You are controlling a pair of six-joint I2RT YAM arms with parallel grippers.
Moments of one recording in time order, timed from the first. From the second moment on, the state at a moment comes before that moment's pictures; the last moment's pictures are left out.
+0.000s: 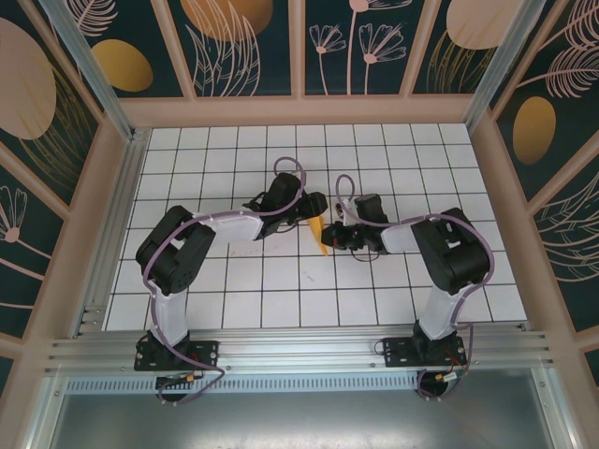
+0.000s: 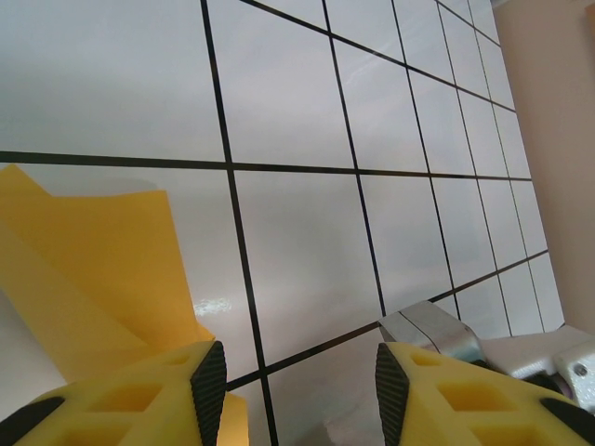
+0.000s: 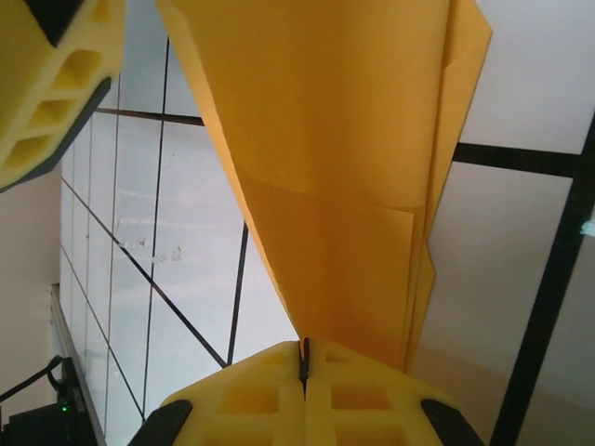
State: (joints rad) left arm -0.69 1.95 1.15 0.21 0.18 -0.85; right arm 0.43 1.80 0.70 0.28 -0.69 0.60
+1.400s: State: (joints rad) left arm -0.69 2.04 1.12 0.29 0.24 -0.84; right arm 0.37 1.85 0.70 0.33 -0.81 0.72
